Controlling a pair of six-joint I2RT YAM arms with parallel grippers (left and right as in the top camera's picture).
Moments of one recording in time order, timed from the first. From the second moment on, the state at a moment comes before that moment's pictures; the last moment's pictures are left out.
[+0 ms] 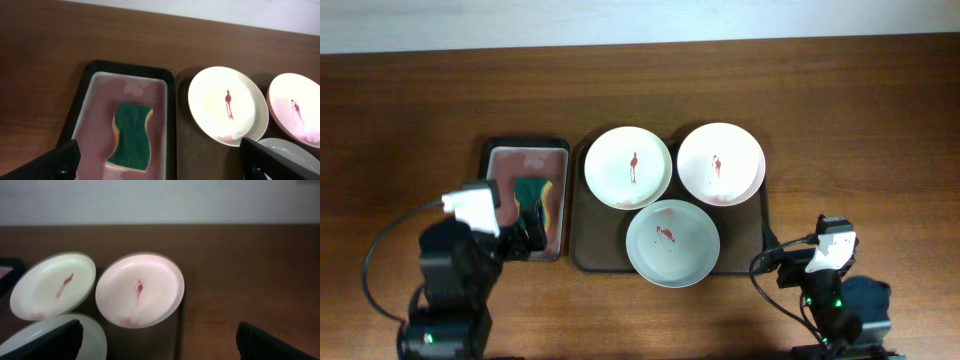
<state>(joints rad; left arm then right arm) 0.00 0.72 0.70 -0.54 0.09 -0.14 0.05 0.22 0.34 -0.42 -0.07 0.05</state>
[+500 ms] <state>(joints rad) 0.00 1.11 1.04 -0.89 0.09 -0.14 0.05 0.85 0.93 -0.83 -0.16 0.05</state>
